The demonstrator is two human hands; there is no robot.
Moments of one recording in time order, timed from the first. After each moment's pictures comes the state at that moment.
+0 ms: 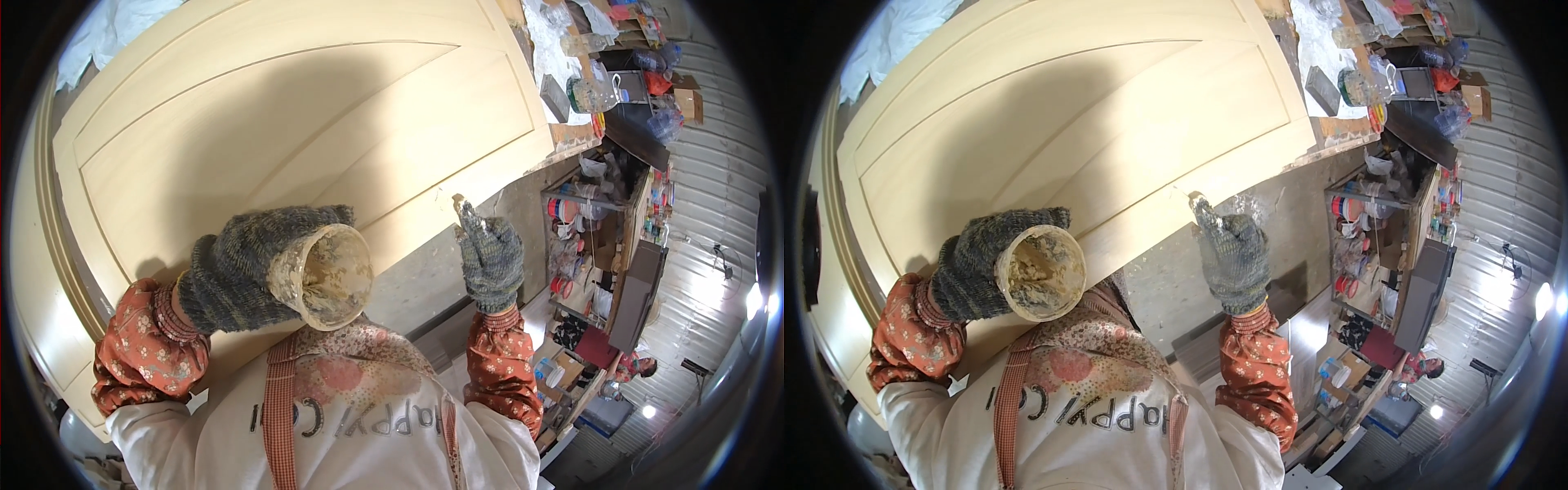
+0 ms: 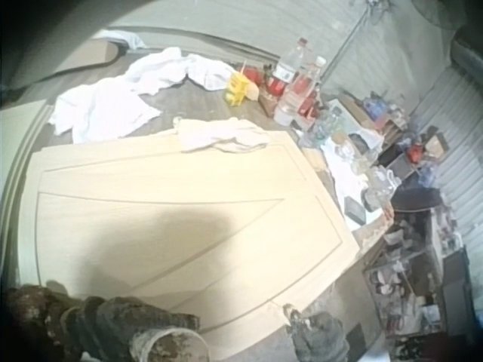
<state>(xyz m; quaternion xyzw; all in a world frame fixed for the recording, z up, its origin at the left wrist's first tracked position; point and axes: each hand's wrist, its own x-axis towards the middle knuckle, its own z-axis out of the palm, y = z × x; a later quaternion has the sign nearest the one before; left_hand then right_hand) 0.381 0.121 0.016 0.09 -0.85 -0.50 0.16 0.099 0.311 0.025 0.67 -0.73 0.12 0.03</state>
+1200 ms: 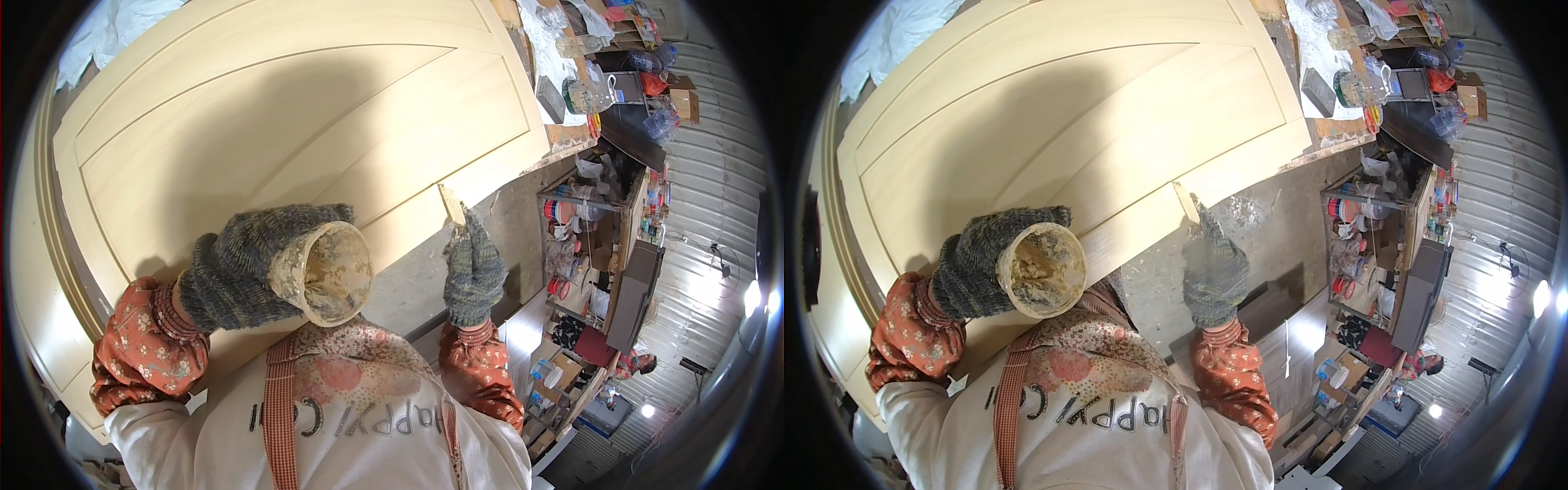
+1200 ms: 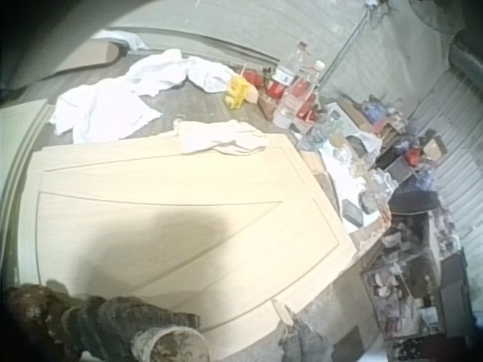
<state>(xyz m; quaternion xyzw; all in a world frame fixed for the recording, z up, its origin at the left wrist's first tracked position) 0.383 0.123 0.011 0.09 -0.84 -0.49 0.19 0.139 0.322 0.010 0.46 -0.85 0.25 -0.09</state>
